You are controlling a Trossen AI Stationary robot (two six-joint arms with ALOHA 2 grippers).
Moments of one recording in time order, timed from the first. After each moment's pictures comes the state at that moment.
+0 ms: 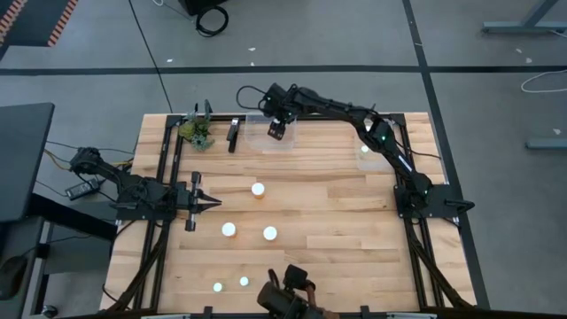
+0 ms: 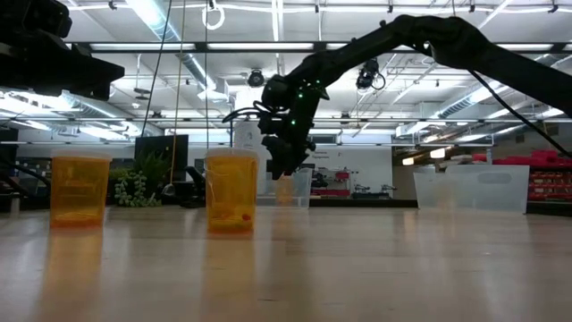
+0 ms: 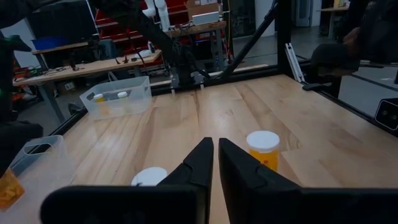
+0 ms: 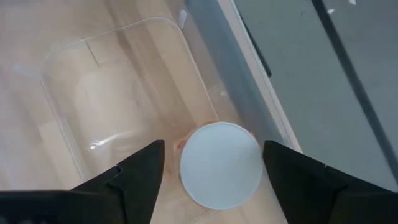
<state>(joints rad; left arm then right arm) -0.46 0.16 0.01 0.10 -0.45 0.12 -0.53 2.40 2.21 -0.88 0.10 -0.13</state>
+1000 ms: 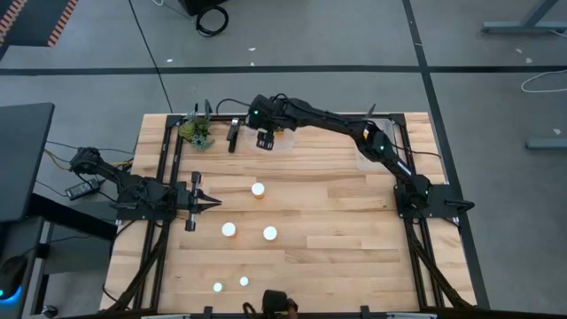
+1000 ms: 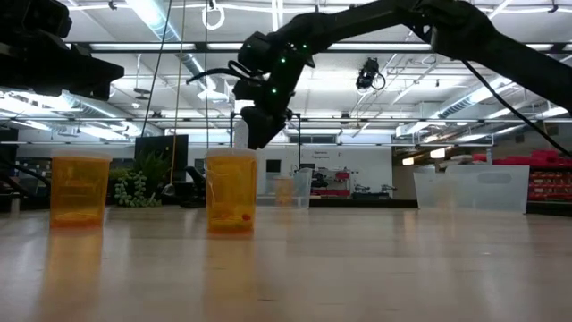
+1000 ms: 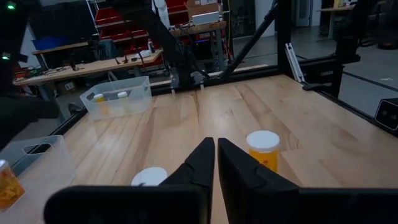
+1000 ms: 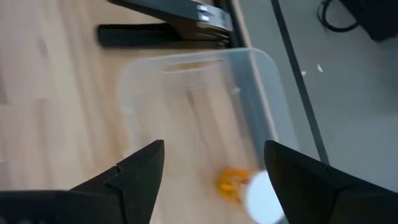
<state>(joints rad) -0.46 0.16 0.01 0.10 -0.45 0.12 -0.36 2.39 2.35 -0.93 0.24 -0.21</state>
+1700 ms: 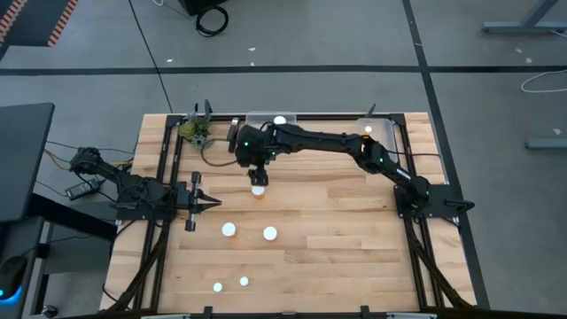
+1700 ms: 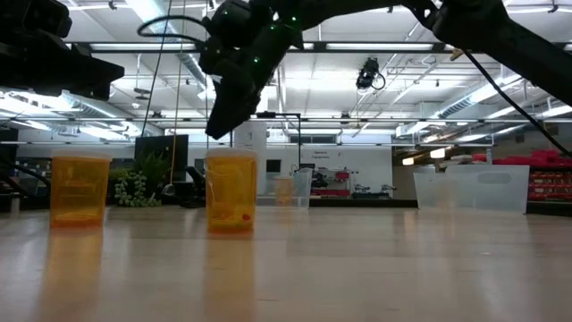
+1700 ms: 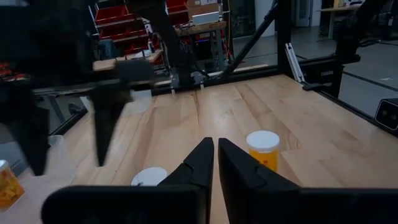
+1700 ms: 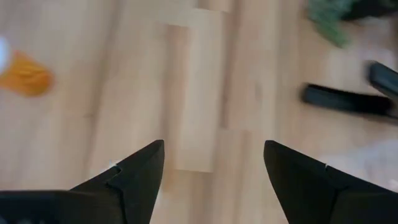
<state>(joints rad) -0.46 0.16 0.01 0.11 -0.45 0.12 -0.17 2.39 2.35 -0.93 -0.10 -0.25</state>
